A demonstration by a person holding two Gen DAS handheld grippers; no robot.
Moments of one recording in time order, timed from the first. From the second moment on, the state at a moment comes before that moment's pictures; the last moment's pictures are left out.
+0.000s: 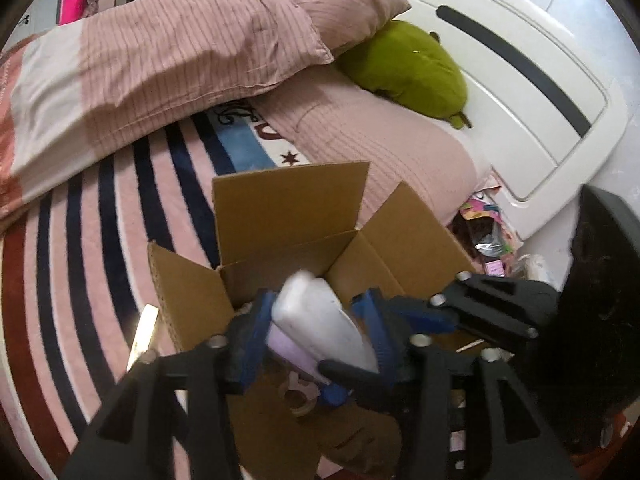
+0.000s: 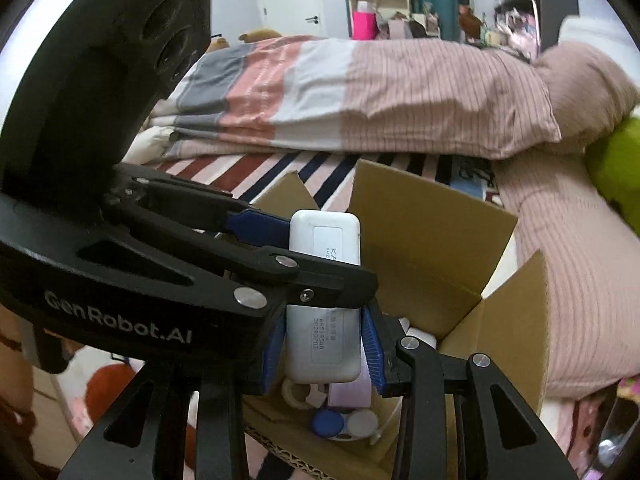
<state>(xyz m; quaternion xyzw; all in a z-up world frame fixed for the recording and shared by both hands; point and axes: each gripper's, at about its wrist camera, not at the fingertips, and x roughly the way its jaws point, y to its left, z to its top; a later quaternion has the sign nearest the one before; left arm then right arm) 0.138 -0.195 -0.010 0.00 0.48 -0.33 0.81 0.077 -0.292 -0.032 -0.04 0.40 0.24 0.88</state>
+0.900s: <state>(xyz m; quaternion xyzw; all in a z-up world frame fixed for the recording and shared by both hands) 0.066 0.049 0.009 -0.03 0.37 -0.11 0.92 0.050 -0.132 -0.010 -0.10 0.37 0.37 0.85</state>
